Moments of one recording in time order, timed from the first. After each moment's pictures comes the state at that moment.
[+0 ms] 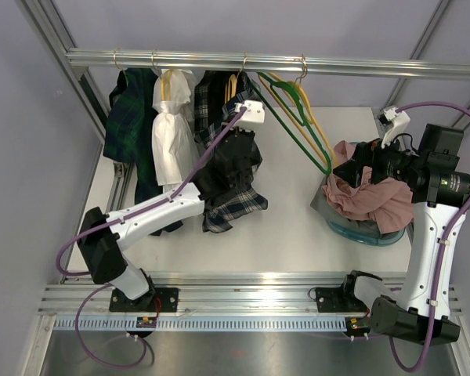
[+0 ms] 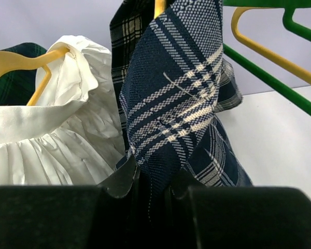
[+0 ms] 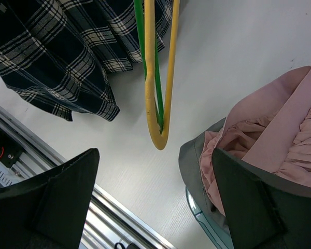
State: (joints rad) left arm -0.97 1.57 1.41 0.23 -1.05 0.31; right arm -0.26 1.08 1.51 -1.10 -0.83 -0.28
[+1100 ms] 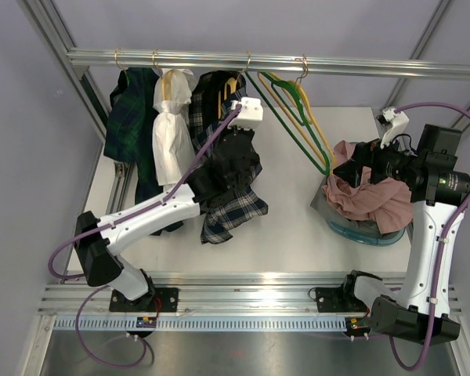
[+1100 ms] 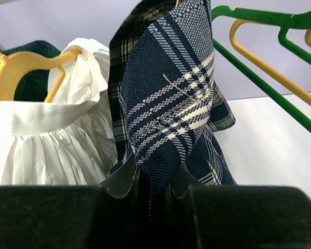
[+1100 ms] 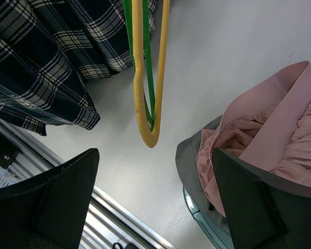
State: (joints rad) left arm -1.02 1.54 1.47 0.15 -1.11 0.27; right arm -0.26 1.08 1.49 -1.08 -0.81 -0.28
